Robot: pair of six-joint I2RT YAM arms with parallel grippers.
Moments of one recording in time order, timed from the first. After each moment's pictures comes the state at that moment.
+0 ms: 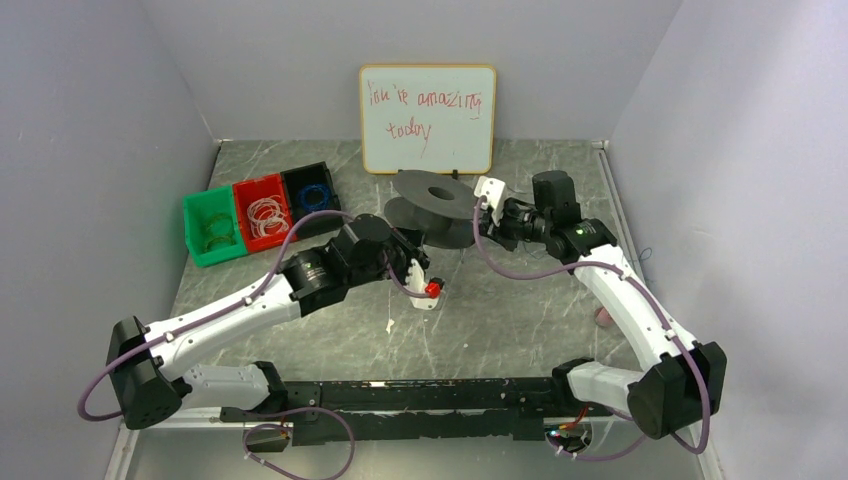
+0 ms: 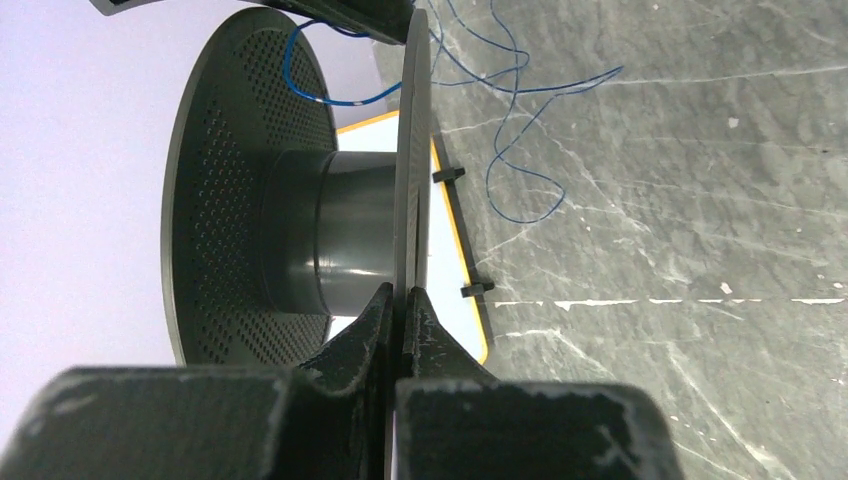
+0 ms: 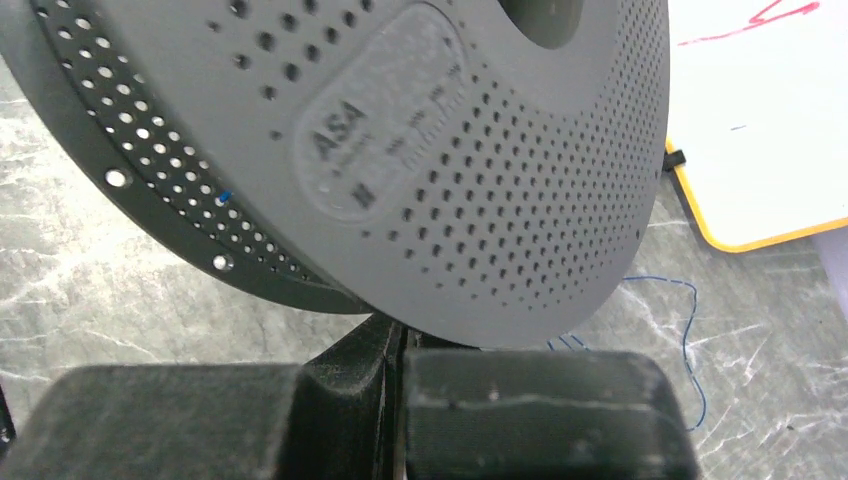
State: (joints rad) left arm -0.97 1.19 1.05 -0.28 0.03 1.35; right arm 0.33 1.18 1.04 -0.50 -0.61 -0.67
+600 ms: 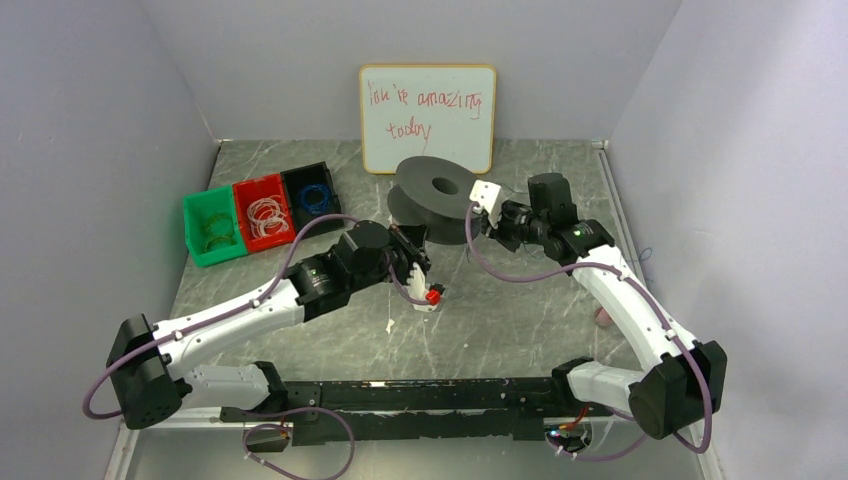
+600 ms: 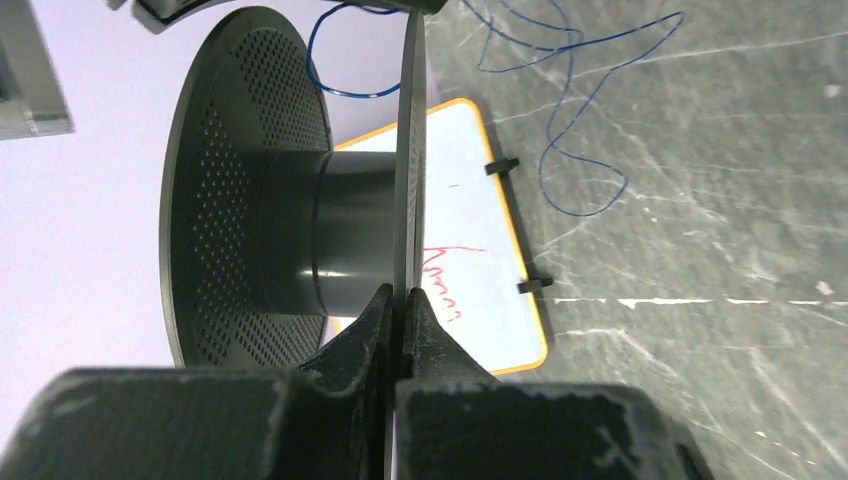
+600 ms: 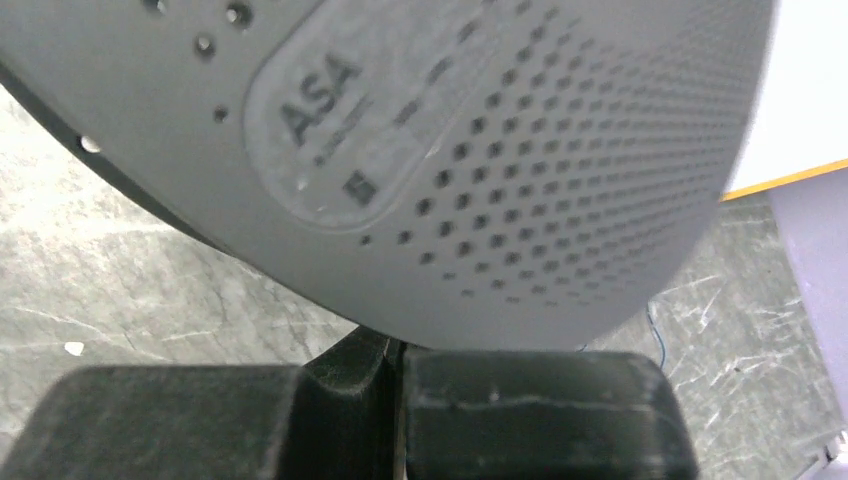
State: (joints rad) left arm -0.97 1.20 0.96 -0.13 -0.01 1.47; right arm 0.36 1.18 1.04 -0.52 -0.48 -0.71
